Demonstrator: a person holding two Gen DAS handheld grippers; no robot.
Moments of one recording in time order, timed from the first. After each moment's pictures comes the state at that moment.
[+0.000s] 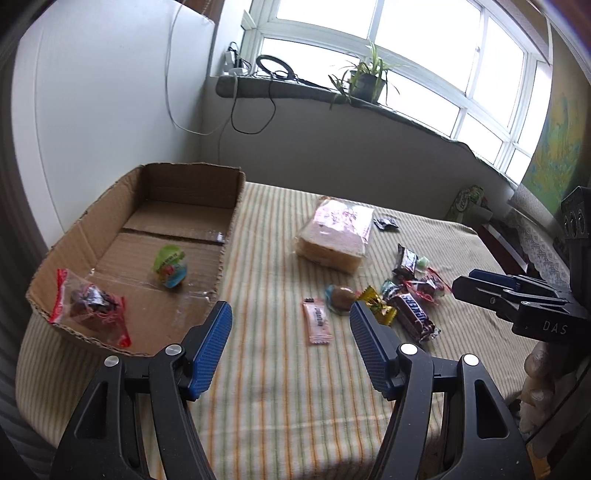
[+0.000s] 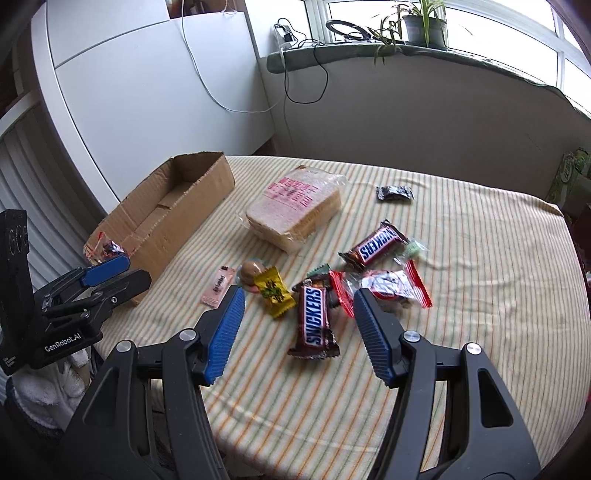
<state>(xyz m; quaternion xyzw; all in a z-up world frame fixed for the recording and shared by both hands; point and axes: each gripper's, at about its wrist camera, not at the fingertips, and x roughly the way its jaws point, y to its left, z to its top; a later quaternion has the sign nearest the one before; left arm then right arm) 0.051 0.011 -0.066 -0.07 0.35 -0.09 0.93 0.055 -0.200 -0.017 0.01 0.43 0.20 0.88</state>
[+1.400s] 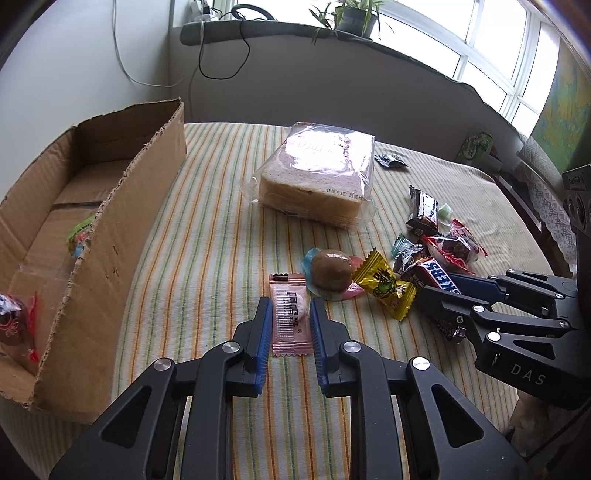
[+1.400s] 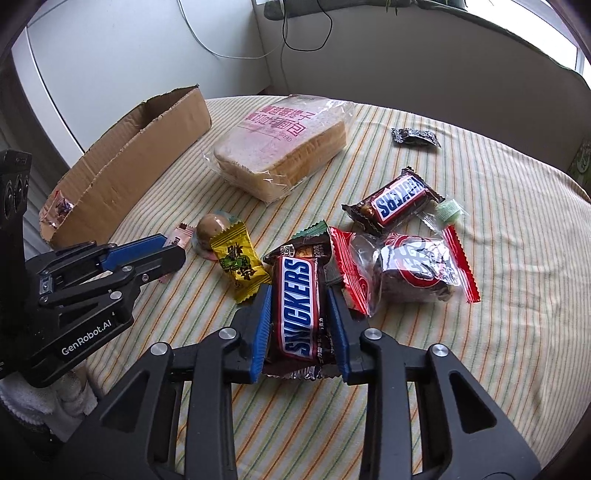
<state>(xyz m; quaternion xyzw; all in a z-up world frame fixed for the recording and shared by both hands) 0.104 -0.034 -0.120 -0.03 0.44 -0.10 0.89 0.090 -0.178 -0.093 -0.02 0.49 0.20 0.85</state>
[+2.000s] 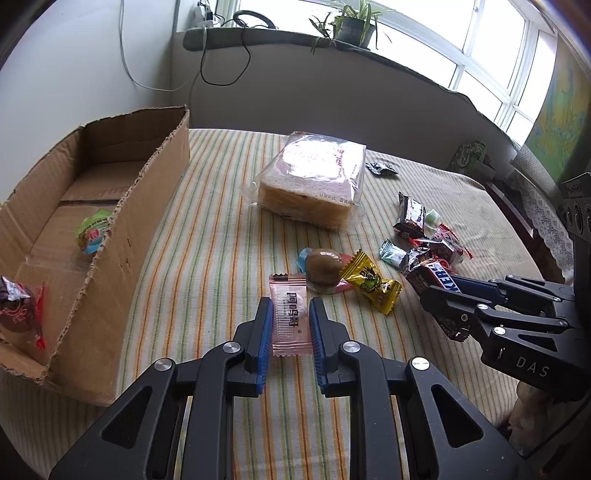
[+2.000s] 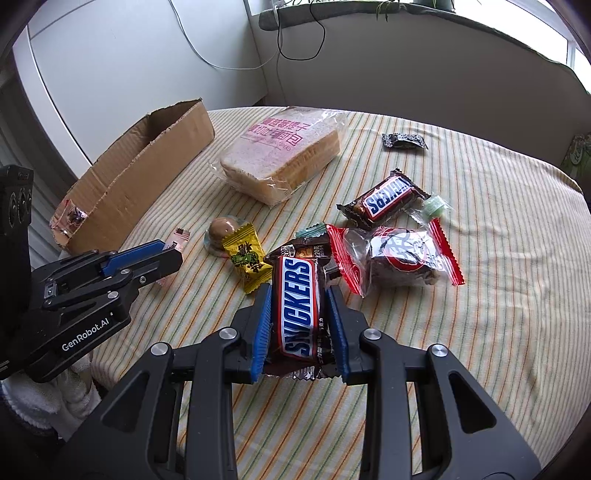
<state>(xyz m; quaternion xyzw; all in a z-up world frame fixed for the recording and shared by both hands) 0.091 -0.029 -0.110 -0.05 0.42 -0.11 0.90 0.075 -0.187 -0.077 0.00 0.48 0.20 0.85</state>
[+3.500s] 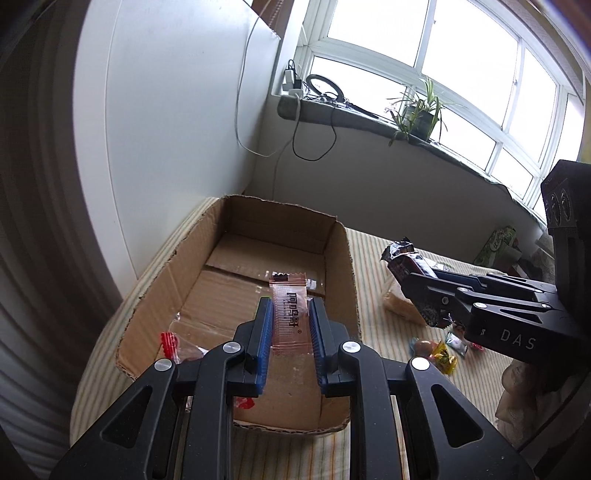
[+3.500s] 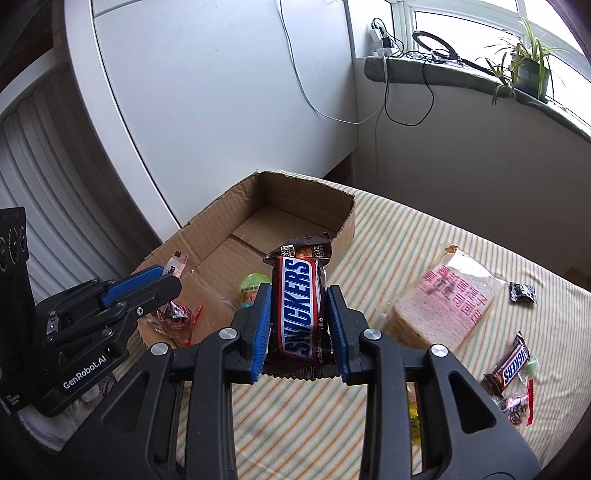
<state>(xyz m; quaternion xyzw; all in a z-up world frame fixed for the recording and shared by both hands) 0.074 0.112 -0.044 -0.11 0.33 -0.02 0.94 0.119 -0.009 0.002 -0.04 0.41 0.30 0.86</state>
